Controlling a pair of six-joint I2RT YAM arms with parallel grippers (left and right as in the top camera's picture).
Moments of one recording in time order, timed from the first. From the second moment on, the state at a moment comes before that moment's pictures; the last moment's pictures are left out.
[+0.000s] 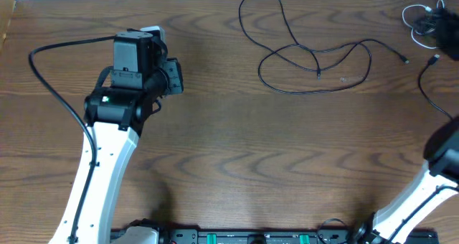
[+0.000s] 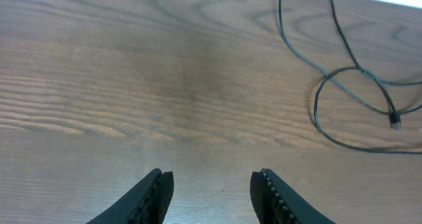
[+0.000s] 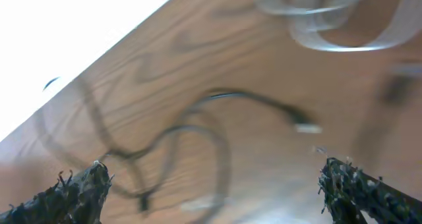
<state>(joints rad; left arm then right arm) -0.15 1.33 1.29 -0.77 0.04 -0.25 -0.48 2.16 2.02 -0.89 -0.54 0.15</state>
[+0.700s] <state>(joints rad) -0.15 1.35 1.29 -0.80 0.04 -0.25 0.20 2.16 1.63 -0.37 0.01 -0.05</state>
